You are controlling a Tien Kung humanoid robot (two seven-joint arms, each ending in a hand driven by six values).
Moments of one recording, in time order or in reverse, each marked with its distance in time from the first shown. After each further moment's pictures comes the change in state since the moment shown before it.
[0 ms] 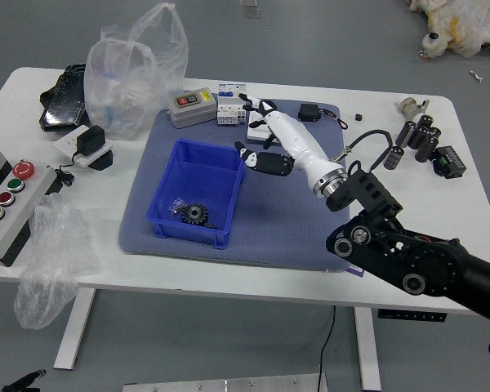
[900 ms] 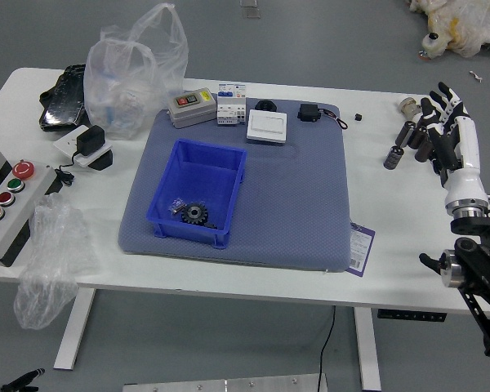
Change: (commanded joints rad) left arm -0.008 0.004 0.016 0.006 -0.012 -0.003 -0.014; right arm -0.429 -0.046 0.605 0.012 0.502 0.095 0.479
